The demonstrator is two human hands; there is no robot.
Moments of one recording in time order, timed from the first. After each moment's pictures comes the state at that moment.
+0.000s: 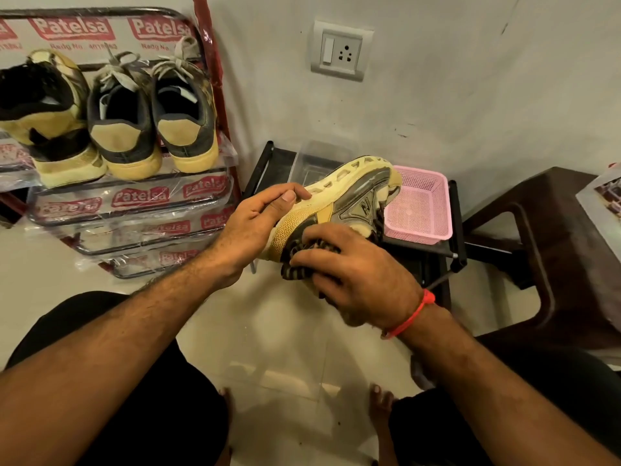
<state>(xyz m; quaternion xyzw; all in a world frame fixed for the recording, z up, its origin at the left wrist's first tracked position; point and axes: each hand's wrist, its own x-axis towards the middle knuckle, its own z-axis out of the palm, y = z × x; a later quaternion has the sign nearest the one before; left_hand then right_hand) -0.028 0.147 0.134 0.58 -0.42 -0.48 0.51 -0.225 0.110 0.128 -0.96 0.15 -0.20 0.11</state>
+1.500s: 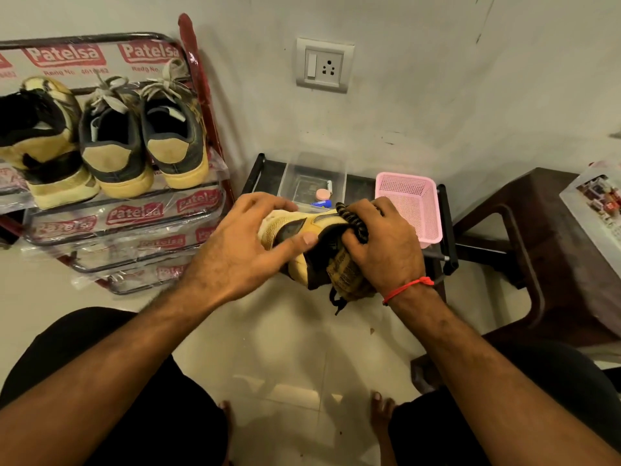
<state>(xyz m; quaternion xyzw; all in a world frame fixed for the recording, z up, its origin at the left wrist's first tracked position) -0.030 0.161 0.147 0.69 -0.61 -0.23 0.31 -0.237 0.066 0.118 -0.83 0.47 -0.28 0.08</state>
